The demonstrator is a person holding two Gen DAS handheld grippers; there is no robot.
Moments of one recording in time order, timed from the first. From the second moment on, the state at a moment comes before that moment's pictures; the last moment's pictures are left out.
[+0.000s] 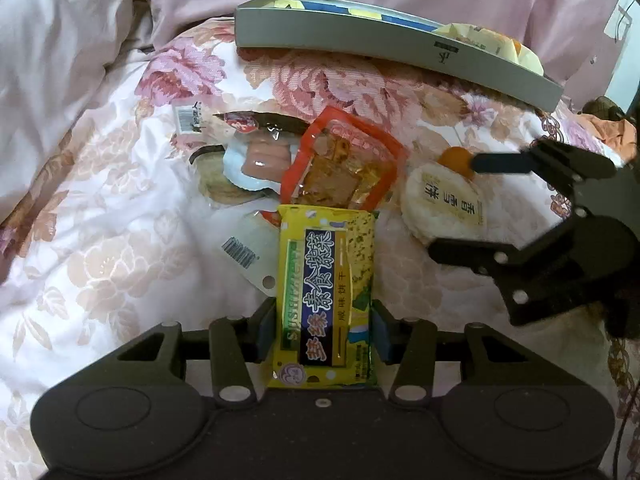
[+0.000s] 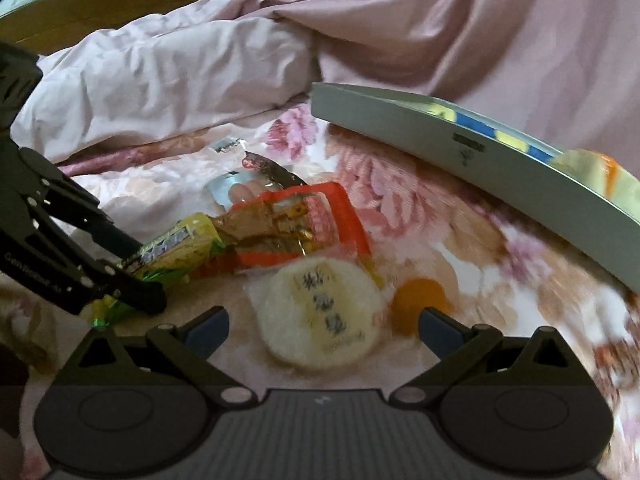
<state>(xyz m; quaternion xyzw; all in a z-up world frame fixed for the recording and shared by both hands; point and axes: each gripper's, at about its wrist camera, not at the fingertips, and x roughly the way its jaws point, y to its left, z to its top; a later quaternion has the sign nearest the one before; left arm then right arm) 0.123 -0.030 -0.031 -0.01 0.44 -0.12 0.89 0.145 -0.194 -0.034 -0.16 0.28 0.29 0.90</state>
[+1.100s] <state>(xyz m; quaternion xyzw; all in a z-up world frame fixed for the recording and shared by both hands) 0.121 -0.033 -0.034 -0.01 0.44 -0.13 0.89 0.105 -0.178 -0.043 -0.10 0.34 0.21 0.91</state>
